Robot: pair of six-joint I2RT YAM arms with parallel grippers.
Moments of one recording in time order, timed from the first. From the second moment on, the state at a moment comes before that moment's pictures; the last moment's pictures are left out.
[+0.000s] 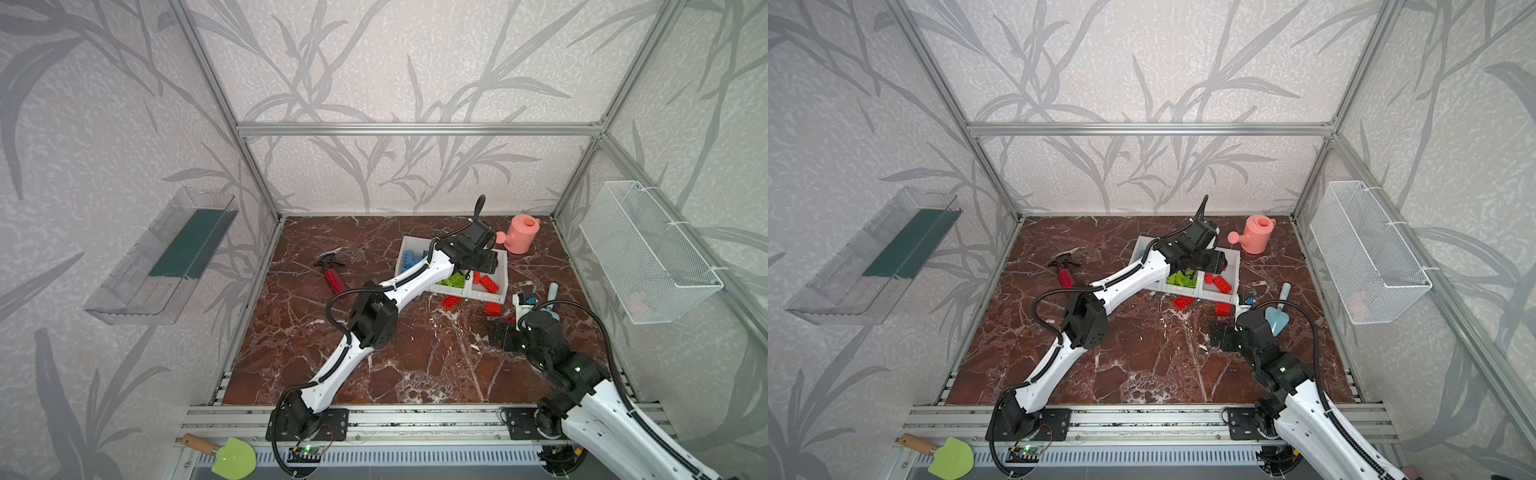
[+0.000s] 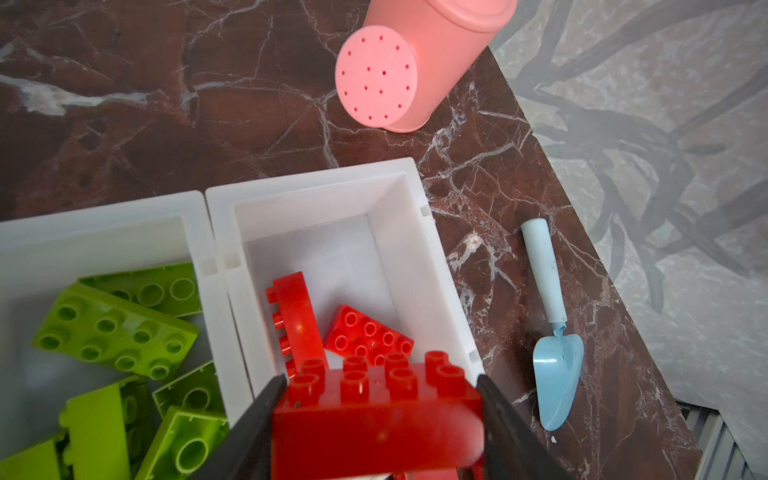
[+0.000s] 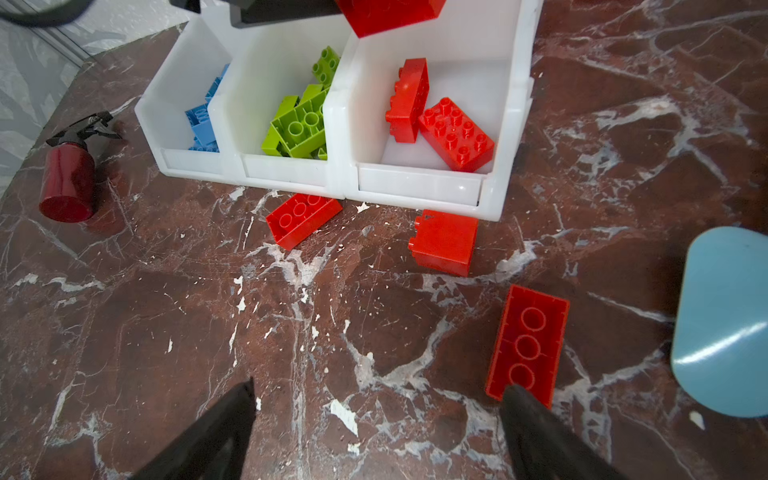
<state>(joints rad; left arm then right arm) -0.86 2.52 2.46 -0.70 0.08 -0.48 0.48 0.58 0.39 -0.48 0.10 0.47</state>
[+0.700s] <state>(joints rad) -0.86 2.26 2.08 -0.62 0.00 -0.47 0.48 0.56 0.40 -0.59 0.13 0.48</state>
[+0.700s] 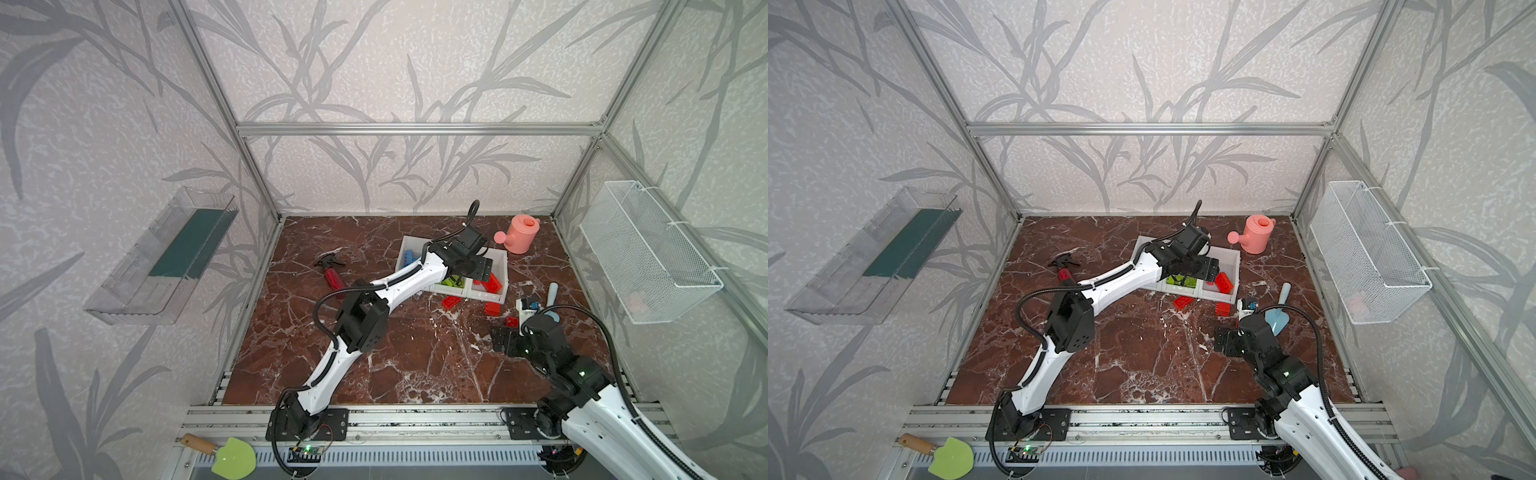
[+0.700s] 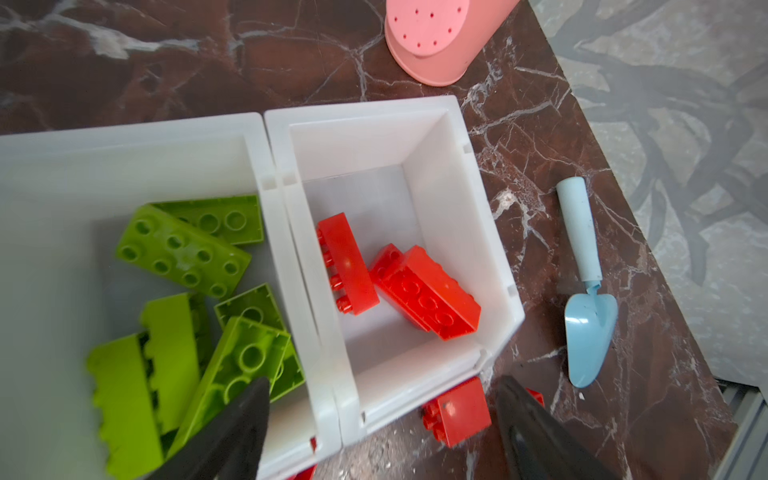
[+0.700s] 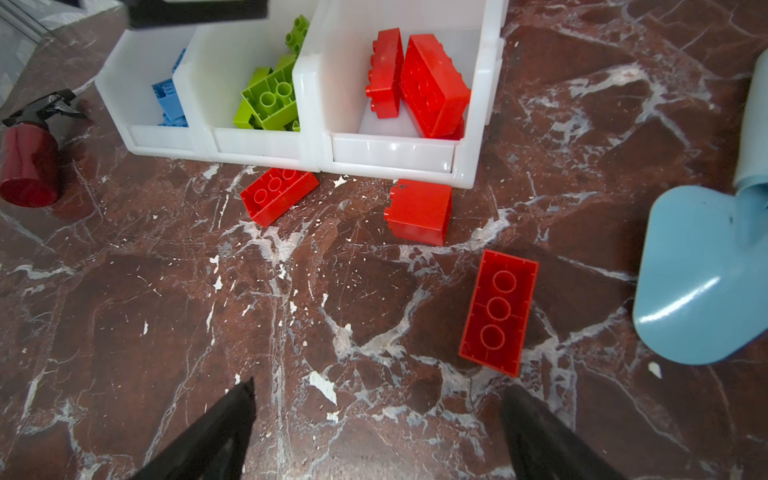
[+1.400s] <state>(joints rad) -0.86 1.49 1.02 -0.23 -0.16 -0.60 0.45 1.19 0.56 -0.37 0.25 0.49</state>
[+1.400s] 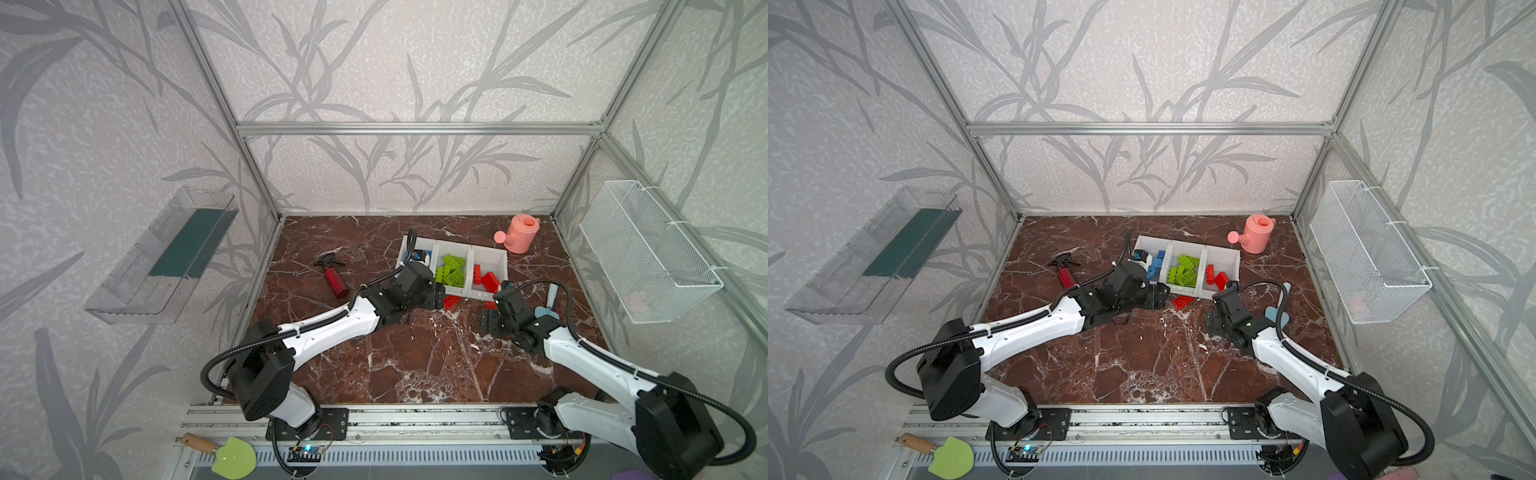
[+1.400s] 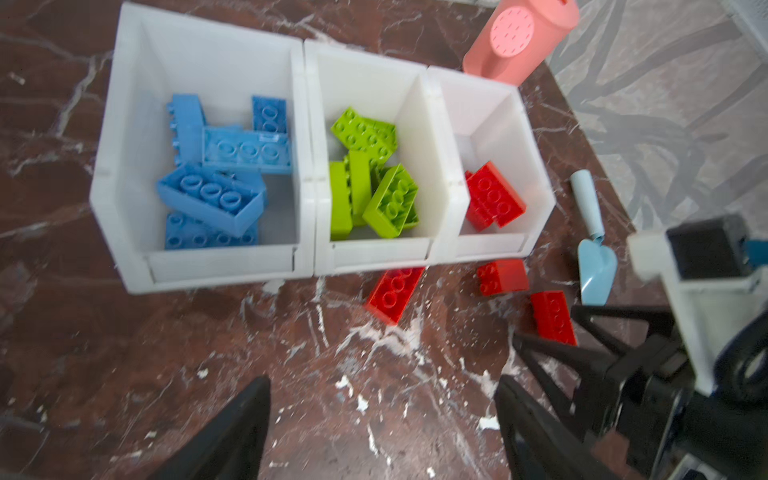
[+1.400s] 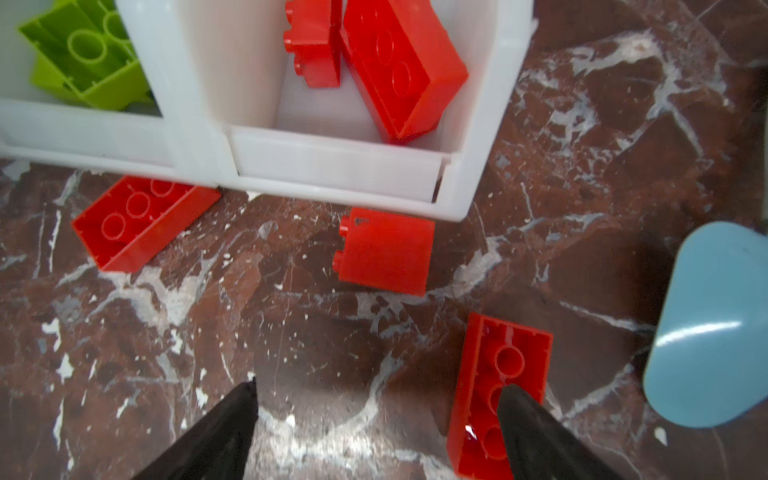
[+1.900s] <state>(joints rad) -0.86 1.34 0.79 -0.22 -0.20 -0.65 0.42 1.54 0.72 -0.26 0.29 0.55</state>
